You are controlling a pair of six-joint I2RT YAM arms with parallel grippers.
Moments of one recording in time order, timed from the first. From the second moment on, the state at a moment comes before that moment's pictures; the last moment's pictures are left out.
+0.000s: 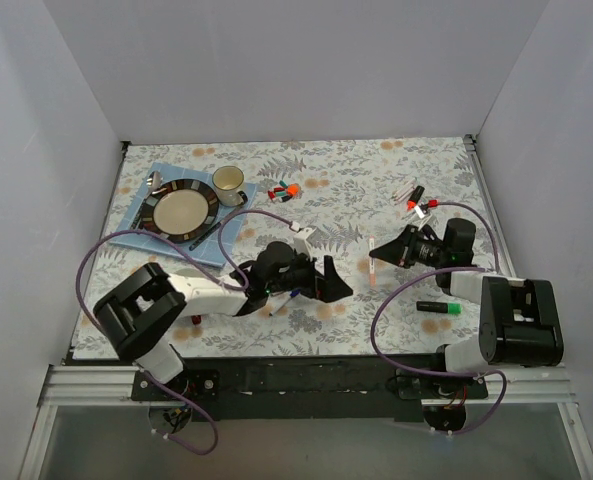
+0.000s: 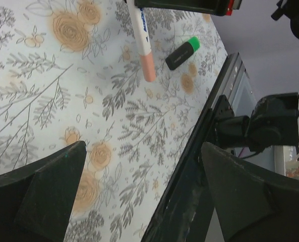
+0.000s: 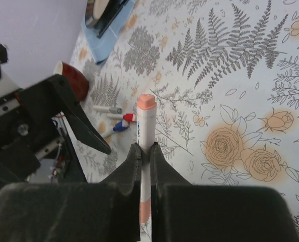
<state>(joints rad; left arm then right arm) -0.88 1.53 0.62 0.56 0.34 -0.70 -0.02 1.43 0.44 0.50 -1.04 0.45</state>
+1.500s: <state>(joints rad) -0.92 1.99 1.02 0.81 0.56 -0.96 -0.06 1.42 0.40 0.85 -1.15 0.84</state>
